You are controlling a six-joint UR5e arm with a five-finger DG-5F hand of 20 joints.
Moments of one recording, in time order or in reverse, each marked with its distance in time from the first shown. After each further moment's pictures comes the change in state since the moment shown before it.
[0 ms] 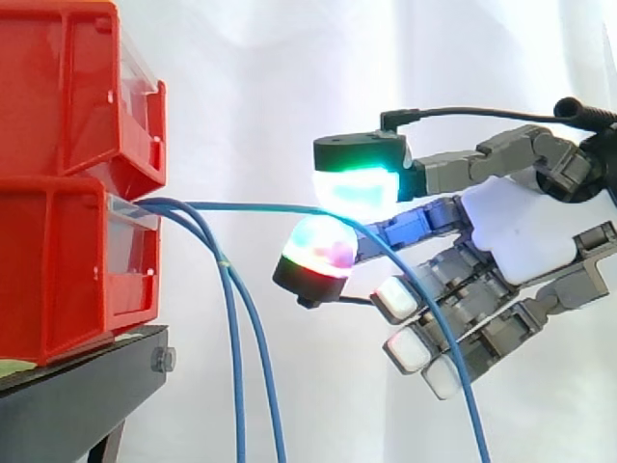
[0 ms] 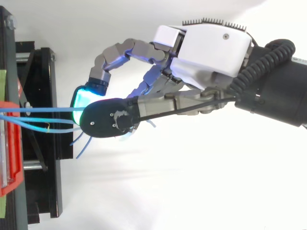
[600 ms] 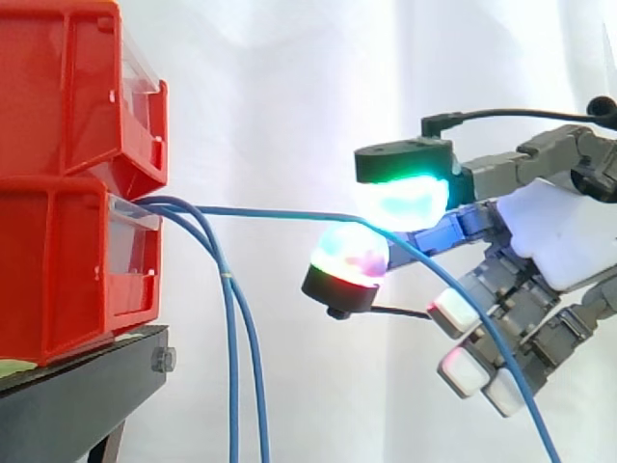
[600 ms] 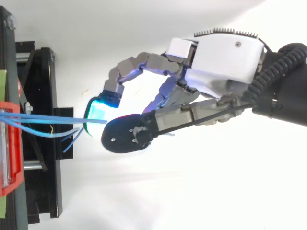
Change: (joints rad) arm -0.004 0.042 -0.056 -0.047 -0.078 0.023
